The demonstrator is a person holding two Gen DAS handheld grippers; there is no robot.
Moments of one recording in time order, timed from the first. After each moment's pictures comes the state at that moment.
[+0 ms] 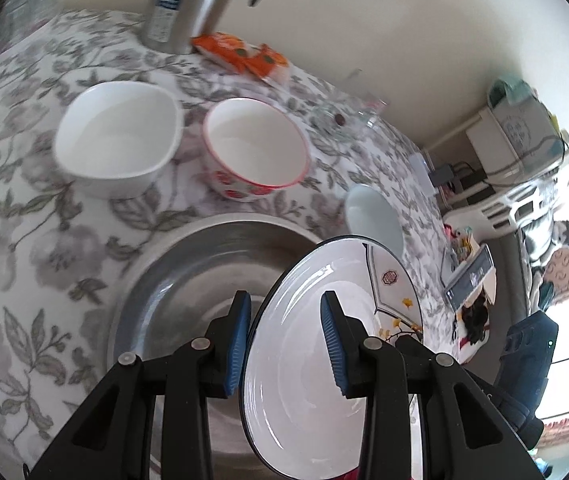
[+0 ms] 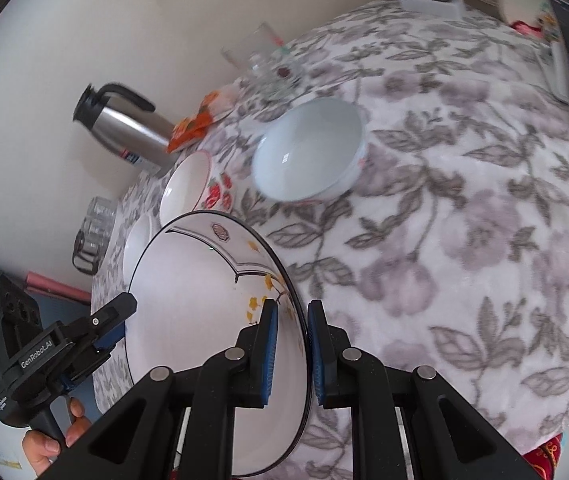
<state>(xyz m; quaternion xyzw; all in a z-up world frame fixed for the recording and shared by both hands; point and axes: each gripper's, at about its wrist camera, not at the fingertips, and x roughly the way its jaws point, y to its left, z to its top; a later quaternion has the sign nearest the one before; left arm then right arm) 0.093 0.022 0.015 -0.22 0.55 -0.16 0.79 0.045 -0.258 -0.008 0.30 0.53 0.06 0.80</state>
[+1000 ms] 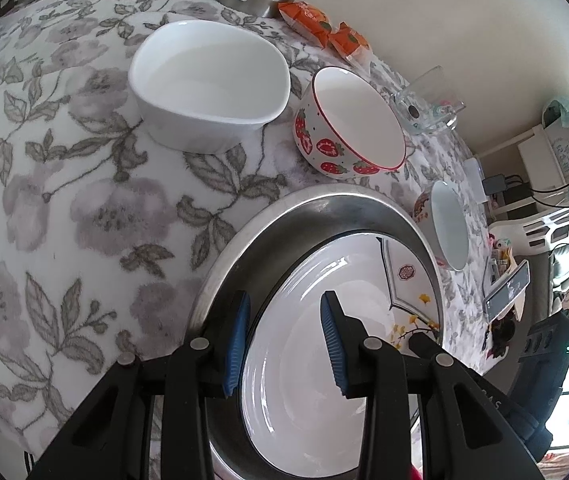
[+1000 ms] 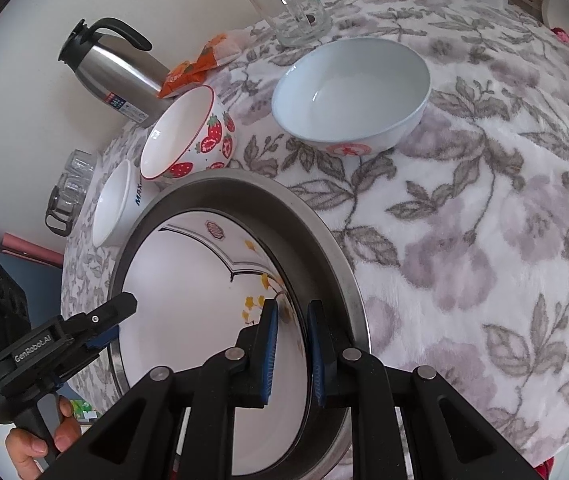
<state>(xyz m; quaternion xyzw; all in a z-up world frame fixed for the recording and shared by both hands) 0.095 0.056 -0.034 -0.23 0.59 -0.09 0.77 0.069 -0.212 -0.043 0.24 0.58 0.06 0.78</state>
